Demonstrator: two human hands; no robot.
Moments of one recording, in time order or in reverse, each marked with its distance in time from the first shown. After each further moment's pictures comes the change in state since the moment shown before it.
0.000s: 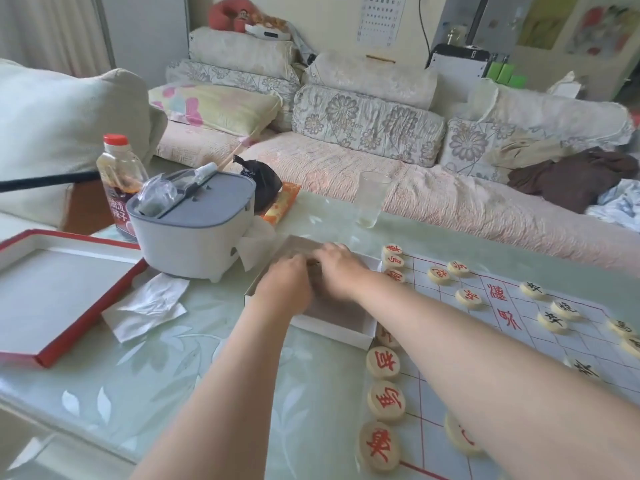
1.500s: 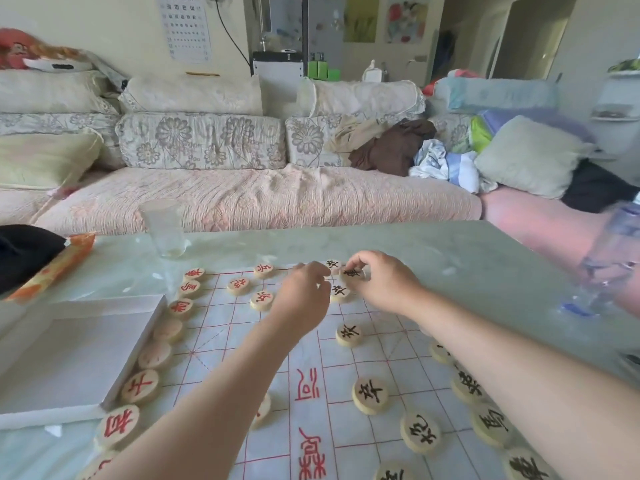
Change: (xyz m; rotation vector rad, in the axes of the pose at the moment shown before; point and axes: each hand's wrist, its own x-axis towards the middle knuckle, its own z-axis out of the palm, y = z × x) left_hand -0.033 0.356 0.123 -0.375 -0.070 0.376; right_hand -0.271 0.338 -0.069 0.414 0.427 0.451
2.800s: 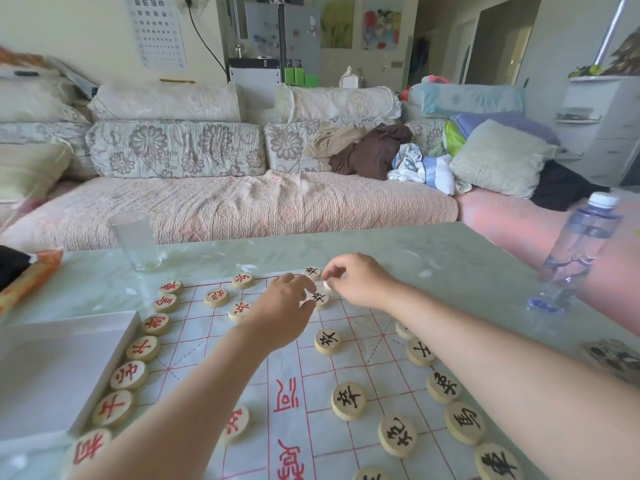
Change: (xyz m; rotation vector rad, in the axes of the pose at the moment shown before) left_hand 0.003 -0.005 -0.002 0.228 -0.120 0.247; right_hand 0.012 -0.004 -0.012 0.024 -0.099 0.039
